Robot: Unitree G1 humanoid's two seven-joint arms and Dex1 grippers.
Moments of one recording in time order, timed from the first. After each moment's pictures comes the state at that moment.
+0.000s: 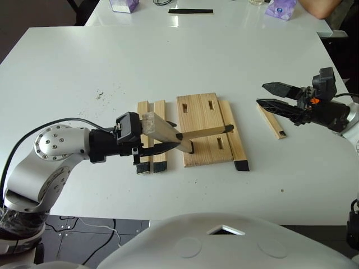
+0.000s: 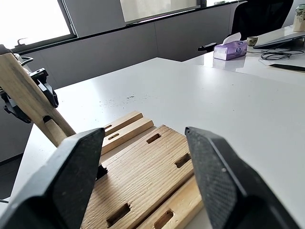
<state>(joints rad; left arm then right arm) 0.08 0.91 0.04 -0.62 -0.69 0.39 -0.99 -0.13 -0.76 -0.24 -0.23 0.81 0.67 1.05</state>
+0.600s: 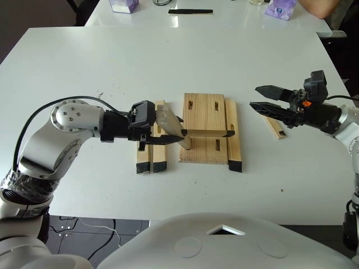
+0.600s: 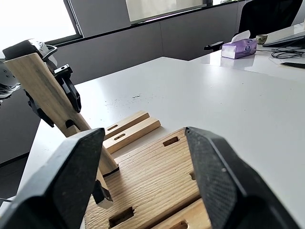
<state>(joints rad) -0.19 0.93 -0.17 -0.47 -0.61 0.40 -1.09 -0.13 -0.73 -0.20 -0.26 0.81 0.67 1.03</state>
